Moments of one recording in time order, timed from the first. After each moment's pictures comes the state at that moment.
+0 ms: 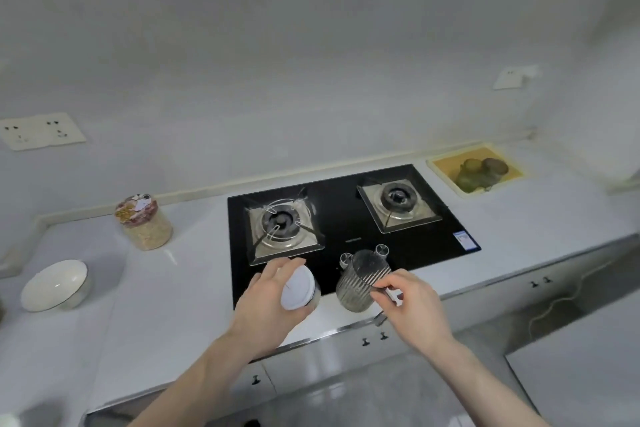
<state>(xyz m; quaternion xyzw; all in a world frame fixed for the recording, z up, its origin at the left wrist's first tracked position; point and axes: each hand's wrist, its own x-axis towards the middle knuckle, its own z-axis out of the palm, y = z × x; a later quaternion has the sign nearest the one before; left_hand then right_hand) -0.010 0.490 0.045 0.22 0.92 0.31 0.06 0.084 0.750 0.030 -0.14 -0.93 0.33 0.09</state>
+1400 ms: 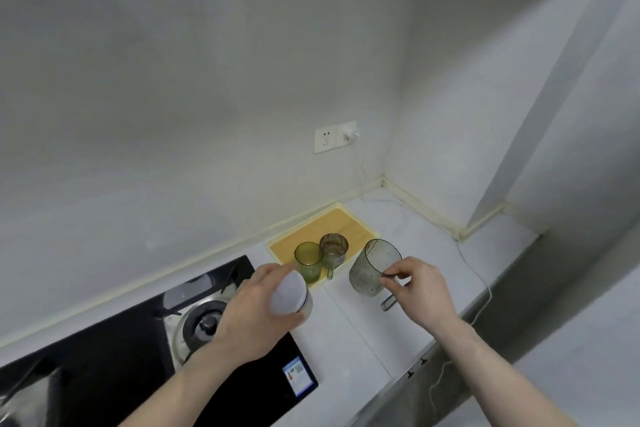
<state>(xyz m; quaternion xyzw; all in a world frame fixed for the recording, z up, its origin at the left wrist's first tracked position) -0.148 1.050 0.093 0.38 0.86 0.33 0.08 0.006 1.322 0.074 -0.31 -0.89 0.27 0.18</state>
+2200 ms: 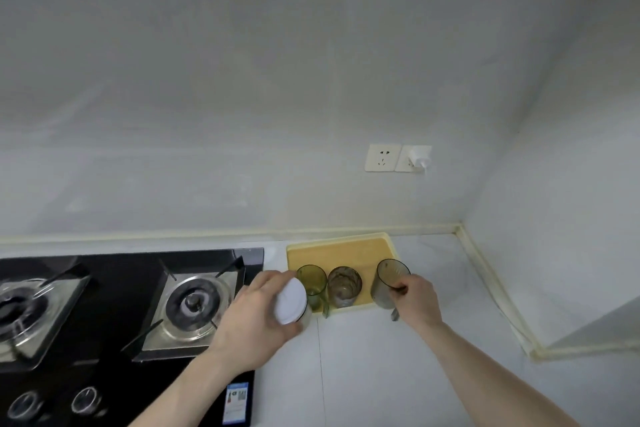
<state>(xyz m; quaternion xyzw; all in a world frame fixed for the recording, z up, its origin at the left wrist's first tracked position) -0.141 1.196 0.071 0.16 0.93 0.33 0.01 -0.168 1.536 -0.023 -0.20 -0.92 0.35 0.01</state>
